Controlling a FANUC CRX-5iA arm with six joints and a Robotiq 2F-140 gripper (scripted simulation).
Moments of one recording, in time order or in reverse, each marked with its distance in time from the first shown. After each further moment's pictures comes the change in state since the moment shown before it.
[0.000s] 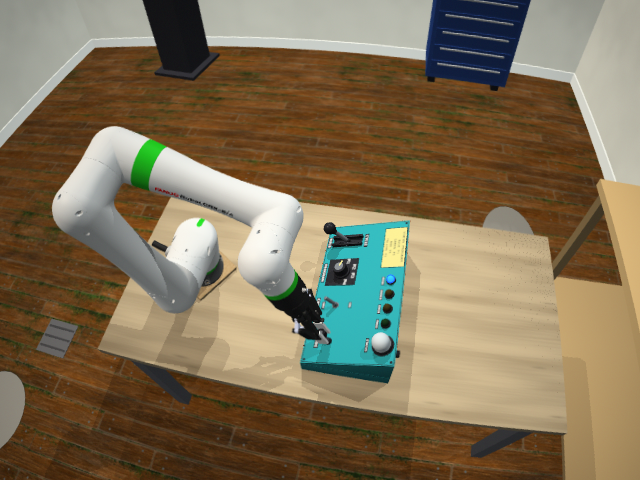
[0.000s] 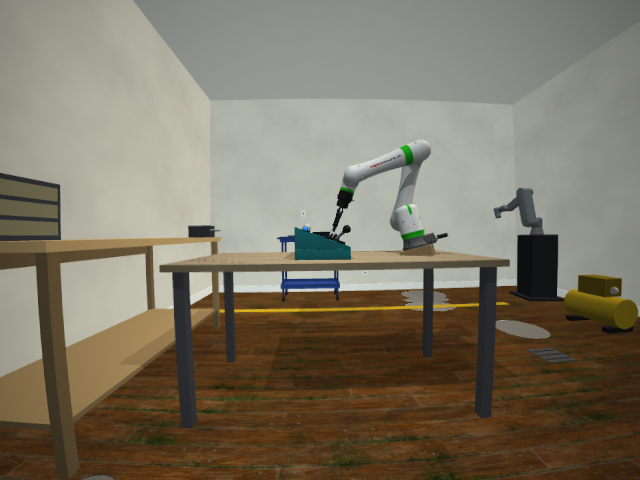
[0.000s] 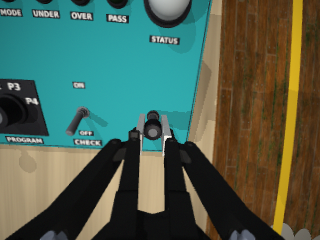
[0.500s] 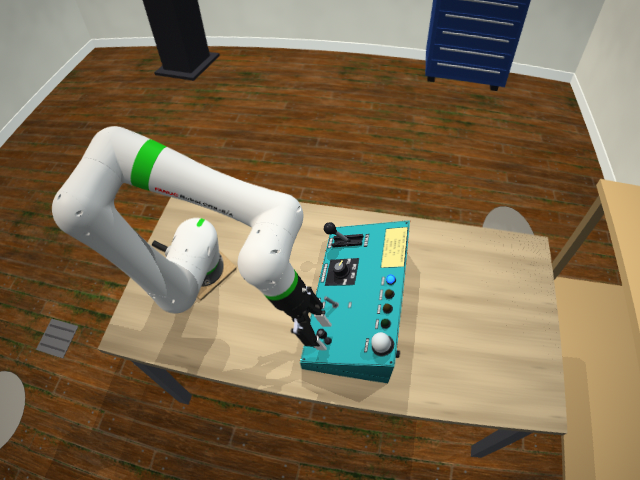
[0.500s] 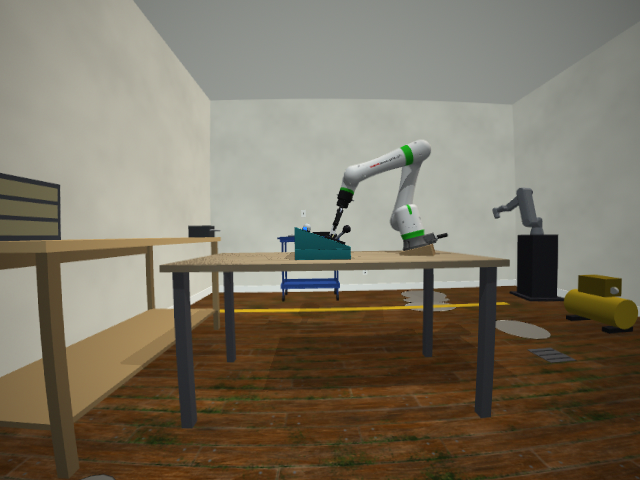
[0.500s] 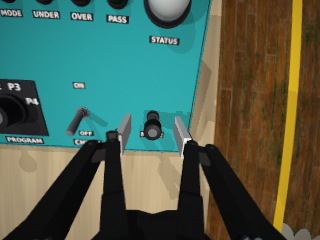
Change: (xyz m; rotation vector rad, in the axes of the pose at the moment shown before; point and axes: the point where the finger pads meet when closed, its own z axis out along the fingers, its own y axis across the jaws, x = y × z) arm 0.000 0.000 0.000 -0.001 0.001 0.000
